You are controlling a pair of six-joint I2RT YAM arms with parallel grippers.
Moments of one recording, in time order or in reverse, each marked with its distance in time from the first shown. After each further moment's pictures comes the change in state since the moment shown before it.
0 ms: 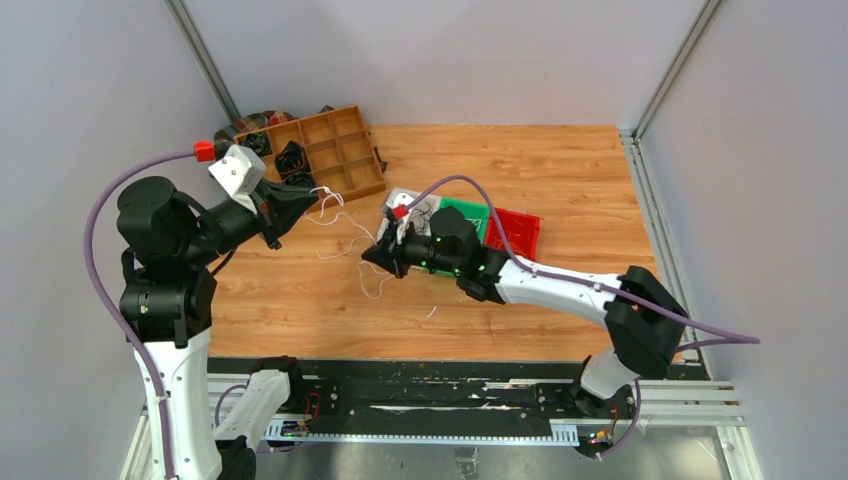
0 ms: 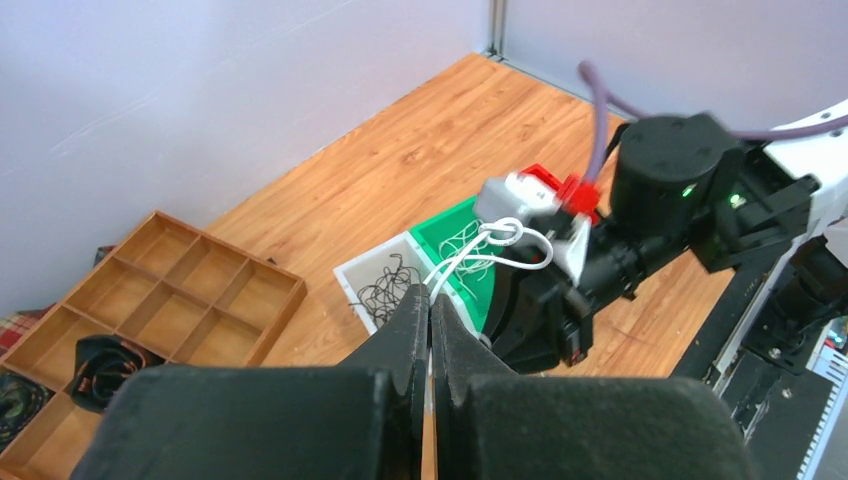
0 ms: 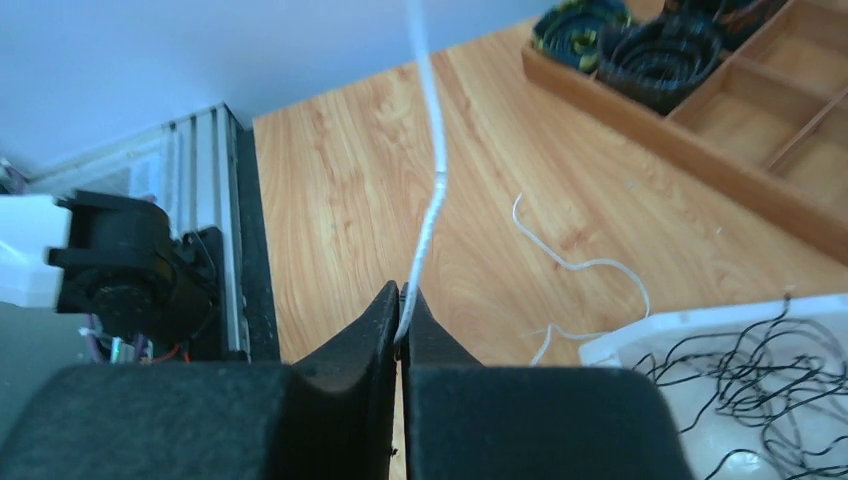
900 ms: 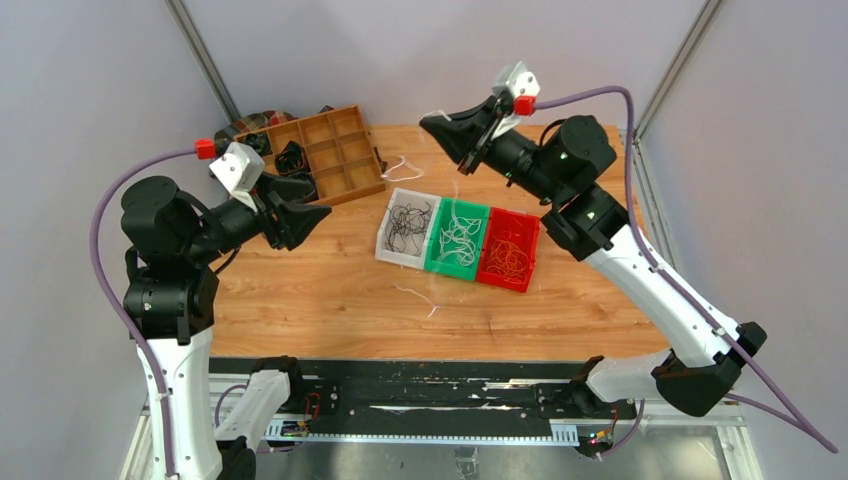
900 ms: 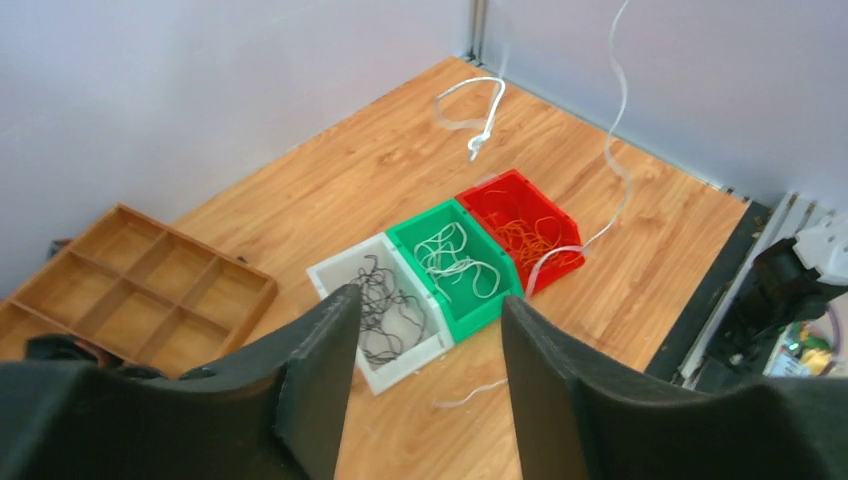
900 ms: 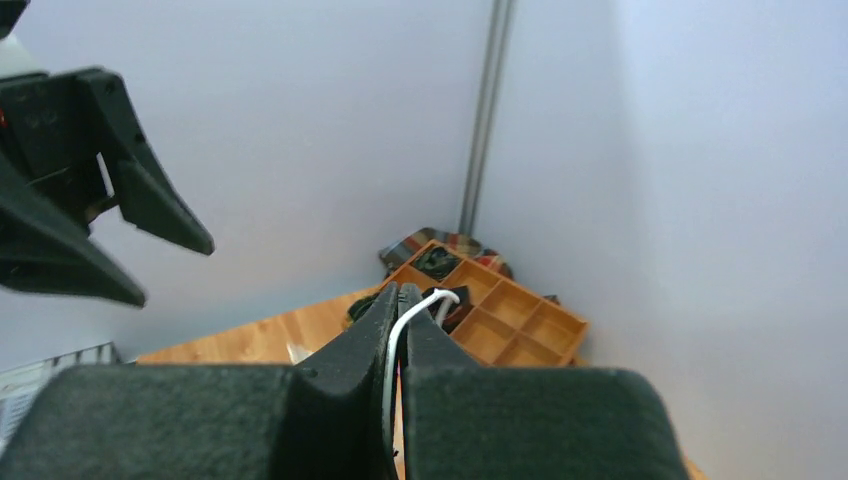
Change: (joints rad) left arm 0.000 -0.003 -0.027 0.031 0.024 -0.067; right arm -0.217 -0.291 0.487 -0.315 0.008 -0.129
